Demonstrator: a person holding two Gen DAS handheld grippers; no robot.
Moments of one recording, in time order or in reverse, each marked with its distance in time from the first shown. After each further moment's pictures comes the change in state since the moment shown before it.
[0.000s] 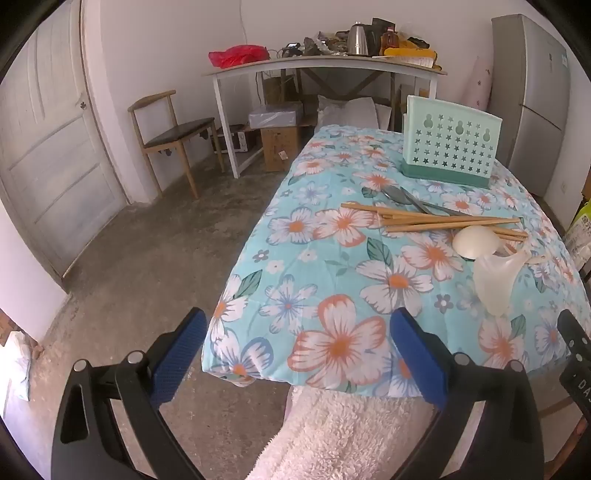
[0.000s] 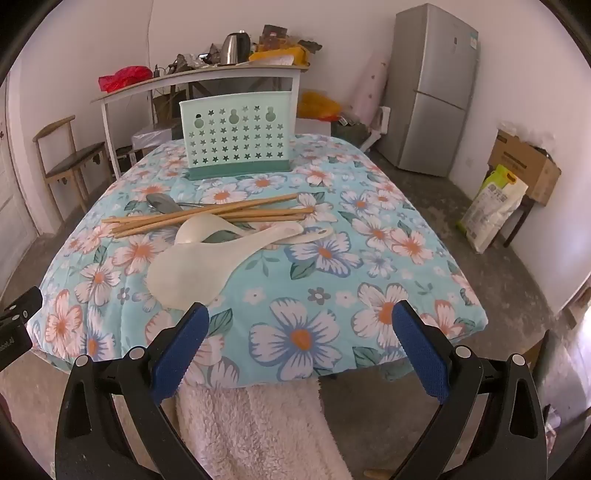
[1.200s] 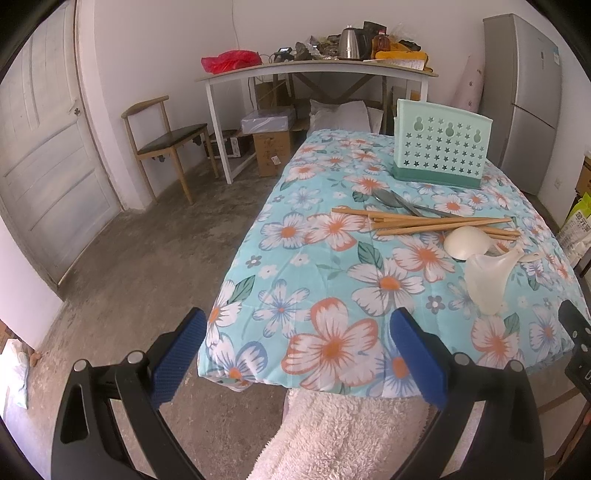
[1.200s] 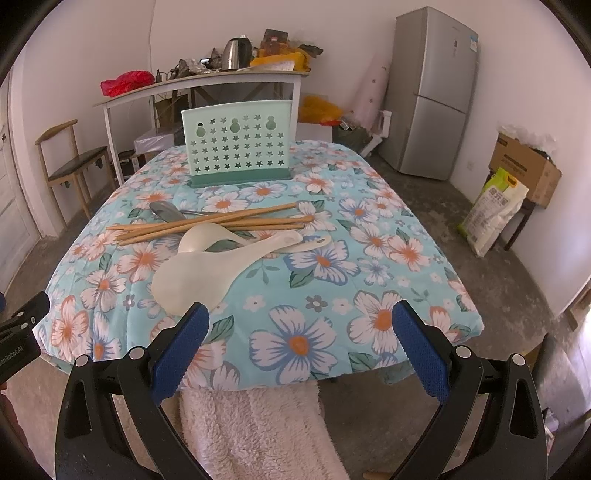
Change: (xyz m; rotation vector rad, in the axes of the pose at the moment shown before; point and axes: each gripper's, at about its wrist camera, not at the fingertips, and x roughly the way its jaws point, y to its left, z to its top) left arm -0.003 -0.004 0.002 0.019 -0.014 -0.025; right arm -0.006 -0.004 0.005 0.008 -0.010 0.007
